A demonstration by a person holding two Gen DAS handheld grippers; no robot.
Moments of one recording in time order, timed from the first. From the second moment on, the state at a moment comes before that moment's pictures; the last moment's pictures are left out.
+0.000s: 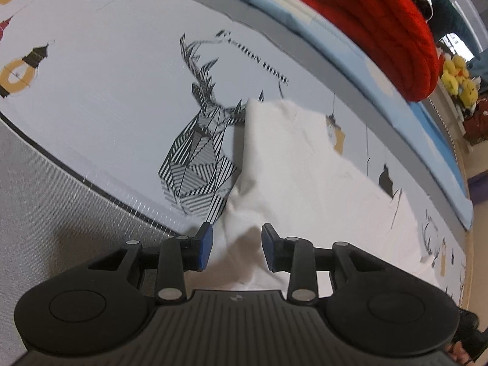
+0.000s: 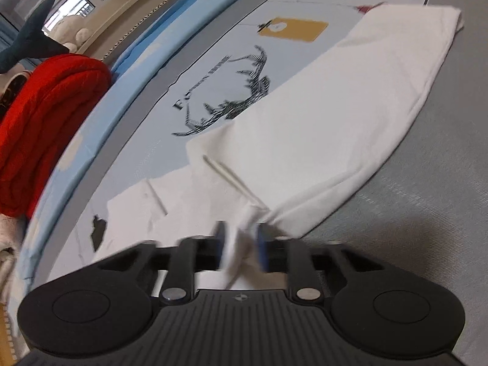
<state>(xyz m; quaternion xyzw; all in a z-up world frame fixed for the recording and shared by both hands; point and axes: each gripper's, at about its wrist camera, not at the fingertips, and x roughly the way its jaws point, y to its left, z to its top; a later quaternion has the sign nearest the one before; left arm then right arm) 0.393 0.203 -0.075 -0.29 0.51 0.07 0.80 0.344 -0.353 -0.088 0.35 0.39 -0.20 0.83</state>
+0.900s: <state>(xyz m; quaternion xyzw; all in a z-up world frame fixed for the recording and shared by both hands) 0.390 0.186 -0.047 -0.21 0.48 0.09 0.84 0.344 -0.343 -0.097 0.37 0.44 -0.17 0.80</state>
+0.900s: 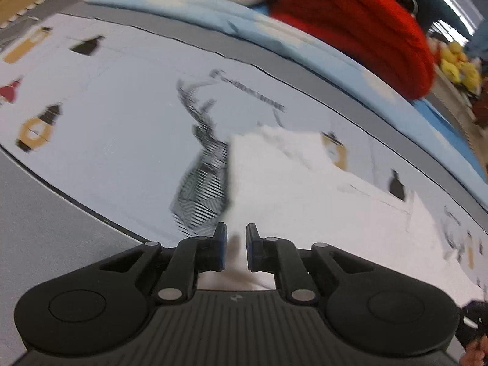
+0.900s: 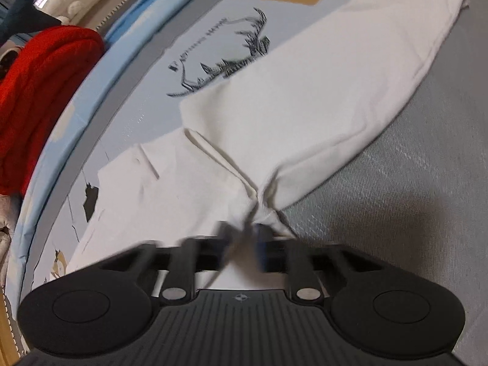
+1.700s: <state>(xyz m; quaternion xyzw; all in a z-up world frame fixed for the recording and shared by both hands) 0.395 0.181 -0.054 -0.23 0.50 0.09 0.83 0.345 -0.334 -0.072 0.34 0.38 -0.15 0.84</state>
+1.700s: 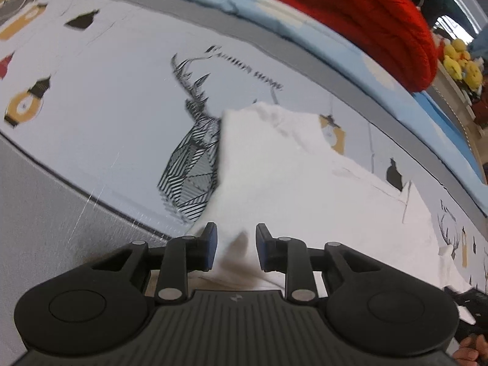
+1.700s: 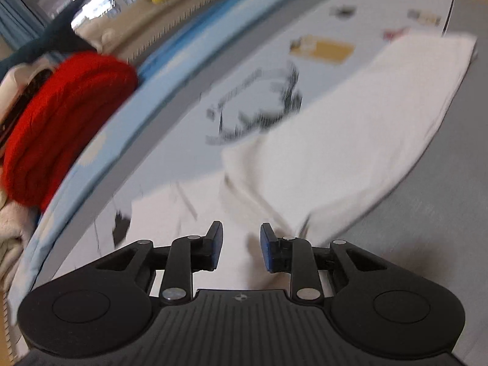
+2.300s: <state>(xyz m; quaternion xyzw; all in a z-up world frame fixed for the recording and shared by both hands) 0.398 0.152 -0.049 -0.19 0.50 0.05 0.84 0.345 -0.338 -0.060 0.29 0.38 -0.17 0.86</state>
